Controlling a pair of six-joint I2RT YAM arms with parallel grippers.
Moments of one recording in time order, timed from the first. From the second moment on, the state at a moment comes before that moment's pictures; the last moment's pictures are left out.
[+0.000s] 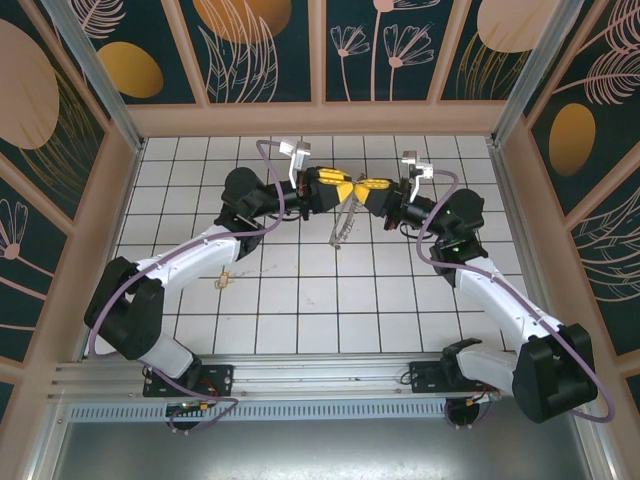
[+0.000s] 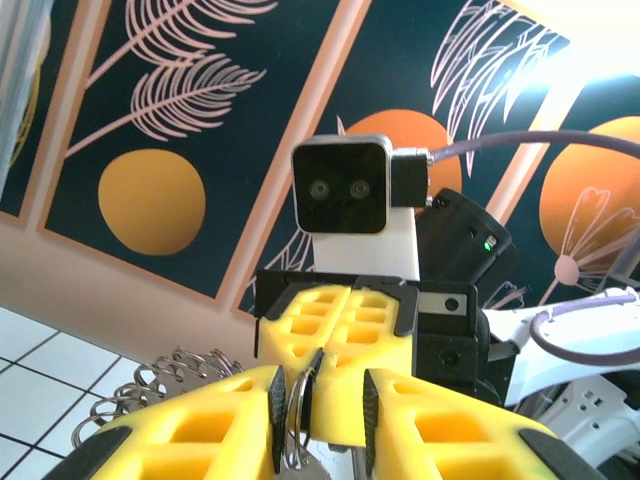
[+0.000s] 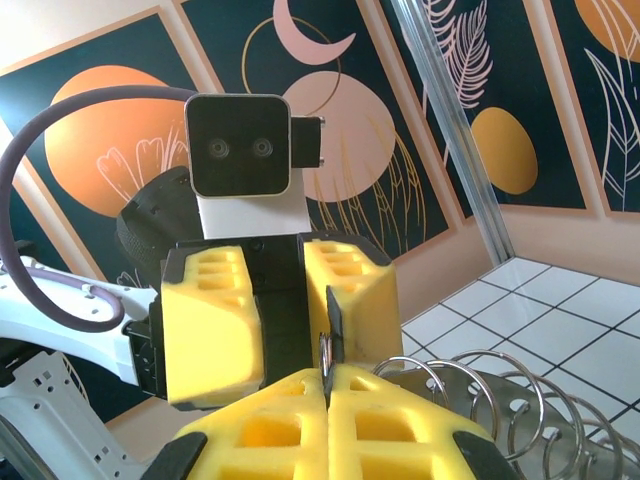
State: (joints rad) left arm -0.62 1.56 1.05 0.87 0.86 -0.71; right arm 0.36 1.13 0.72 0.72 -0.86 0.65
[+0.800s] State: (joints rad) left arm -0.62 1.58 1.05 0.84 0.89 -0.68; right arm 0.36 1.13 0.72 0.71 -0.86 0.62
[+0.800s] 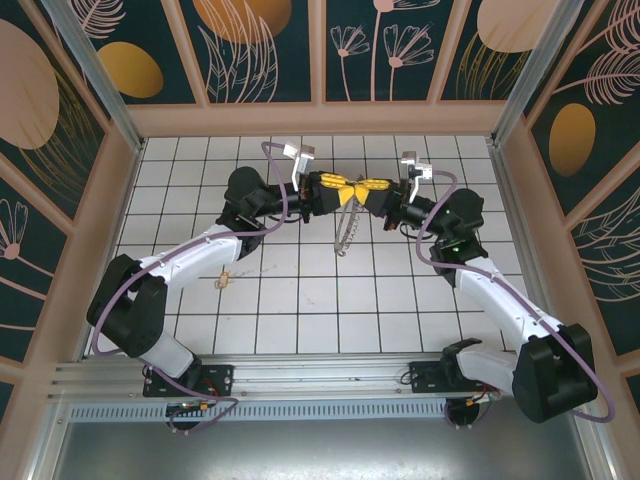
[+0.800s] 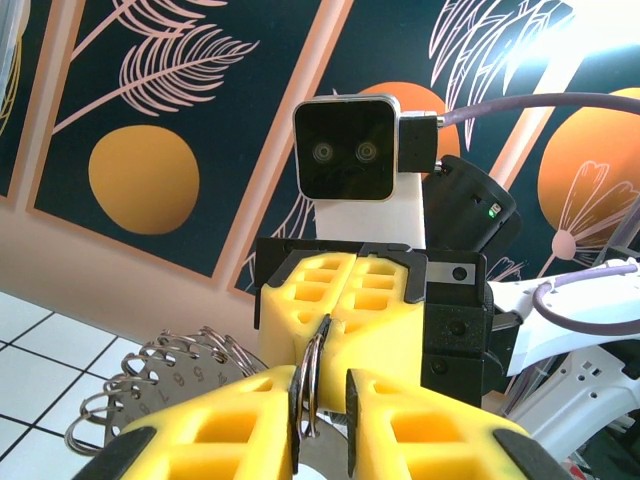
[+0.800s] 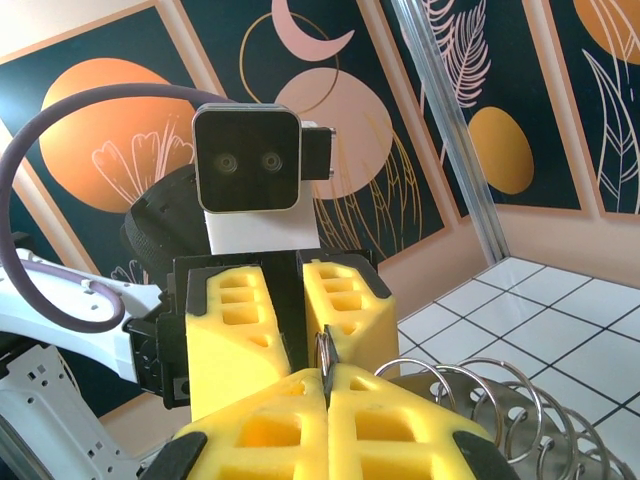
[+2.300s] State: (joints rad) left arm -0.61 1.58 1.07 0.75 0.89 -0.56; right arm 0.24 0.93 0.77 0.43 -0.79 0.60
